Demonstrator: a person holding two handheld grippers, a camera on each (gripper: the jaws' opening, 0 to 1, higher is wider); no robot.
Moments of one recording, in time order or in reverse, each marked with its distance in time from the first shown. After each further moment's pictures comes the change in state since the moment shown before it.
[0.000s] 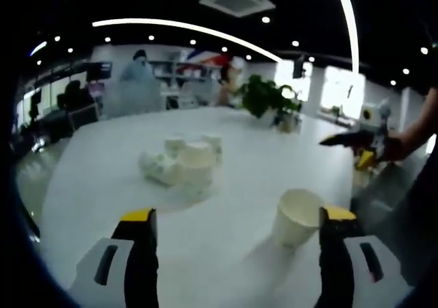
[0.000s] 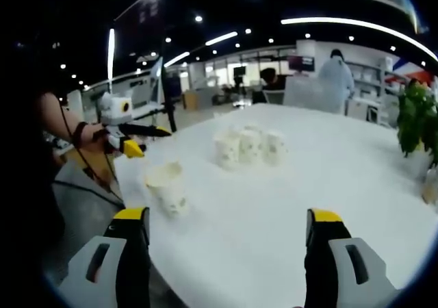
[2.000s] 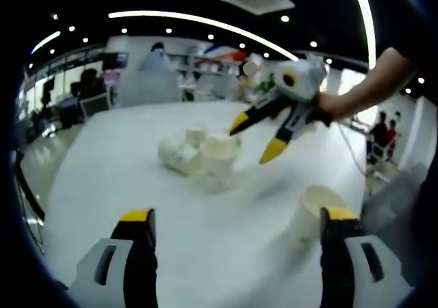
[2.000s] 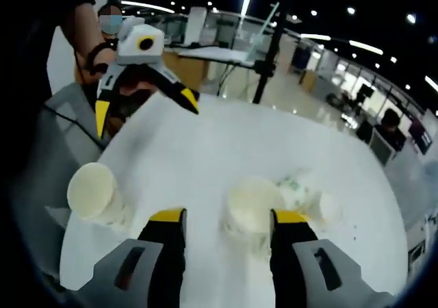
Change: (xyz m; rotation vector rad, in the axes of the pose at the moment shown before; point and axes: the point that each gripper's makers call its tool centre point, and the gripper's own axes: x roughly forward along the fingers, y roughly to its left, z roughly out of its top) left arm -0.006 0.030 -0.014 -0.061 0.035 0.082; right arm 0.224 0.019 0.068 -0.719 0.263 0.563
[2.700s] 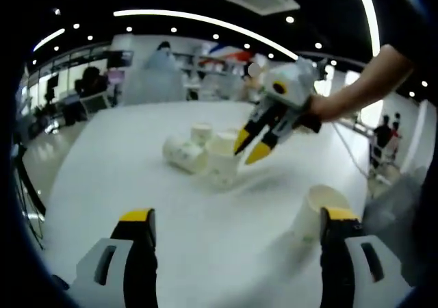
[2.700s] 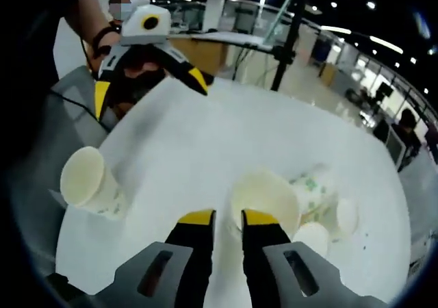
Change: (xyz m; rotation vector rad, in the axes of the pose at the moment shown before) left arm -0.002 0.005 -0.002 -0.021 -0.007 0.020; right arm 0.021 0.000 -0.011 -0.061 0.080 0.099
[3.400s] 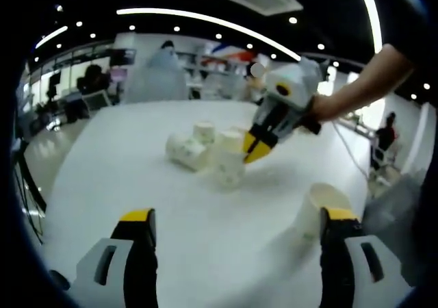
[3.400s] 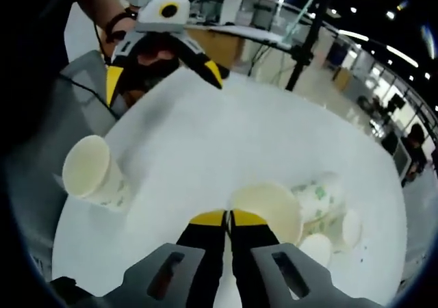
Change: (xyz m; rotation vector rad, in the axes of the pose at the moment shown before) left arm -0.003 0.004 -0.001 -0.012 -0.001 0.008; right arm 0.002 0.011 0.006 -0.069 0.022 0.054
